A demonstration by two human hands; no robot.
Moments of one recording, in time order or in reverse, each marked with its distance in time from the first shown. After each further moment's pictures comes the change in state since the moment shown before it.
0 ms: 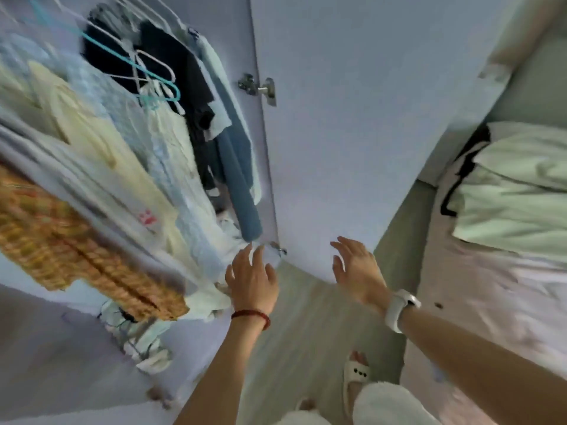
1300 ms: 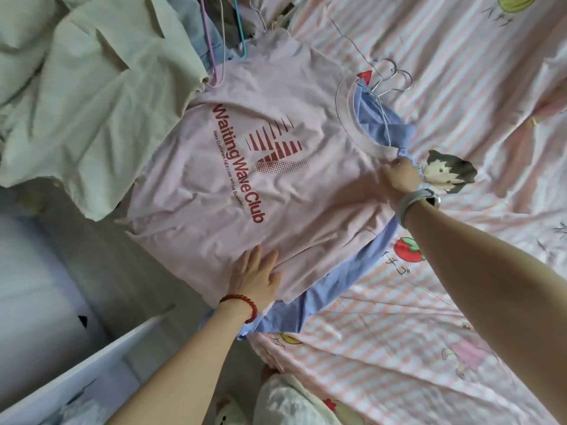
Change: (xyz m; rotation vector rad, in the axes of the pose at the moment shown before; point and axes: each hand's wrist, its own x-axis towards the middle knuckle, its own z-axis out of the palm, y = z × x) left_hand -0.220 0.445 0.464 0.831 -1.332 1.142; right_hand -0.382 0.671 -0.107 0.556 0.705 1.930
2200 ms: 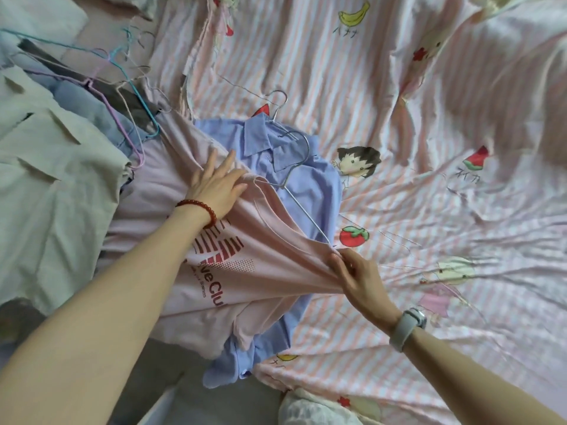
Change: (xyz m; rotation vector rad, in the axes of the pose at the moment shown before) left_hand 0.064 0.109 -0.197 0.425 0.326 0.389; right_hand -0.179 0.097 -0.061 0.367 -0.055 -0.406
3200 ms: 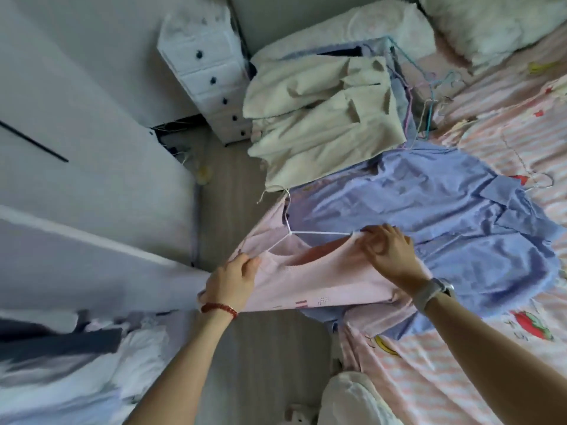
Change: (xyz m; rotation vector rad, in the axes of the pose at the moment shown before) left_hand -0.463 -0.047 0.146 -0.602 0.604 -1.117; right_hand -0.074 -0.151 0.163 -0.548 -0.552 -0.622
